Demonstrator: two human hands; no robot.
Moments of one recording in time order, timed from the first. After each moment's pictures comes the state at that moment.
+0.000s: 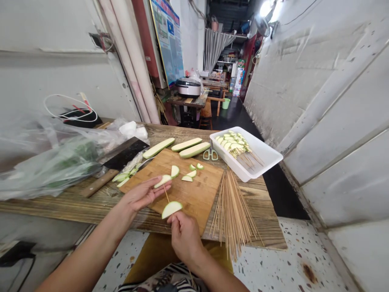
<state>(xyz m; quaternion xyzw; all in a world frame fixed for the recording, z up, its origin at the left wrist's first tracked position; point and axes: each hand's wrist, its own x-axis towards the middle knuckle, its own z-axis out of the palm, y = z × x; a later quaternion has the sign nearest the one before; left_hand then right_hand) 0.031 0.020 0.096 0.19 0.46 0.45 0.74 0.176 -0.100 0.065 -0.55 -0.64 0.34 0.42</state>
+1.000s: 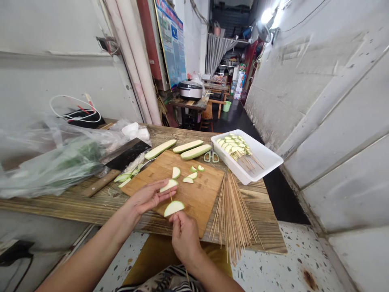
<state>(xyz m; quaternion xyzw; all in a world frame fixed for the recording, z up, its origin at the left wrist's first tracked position) 0.039 0.014 0.089 0.20 0.45 0.43 0.76 0.170 -0.097 0.057 -0.55 -0.62 0.34 0.44</state>
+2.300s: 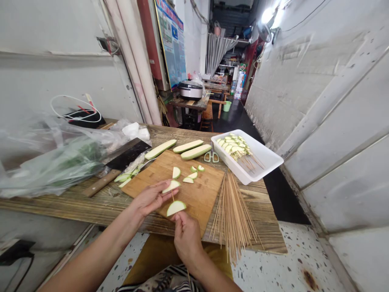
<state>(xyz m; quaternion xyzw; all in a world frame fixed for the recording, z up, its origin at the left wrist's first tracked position) 0.050 0.008 0.087 0.19 0.44 0.47 0.74 0.173 -0.098 0.053 -0.54 -0.62 0.34 0.46</state>
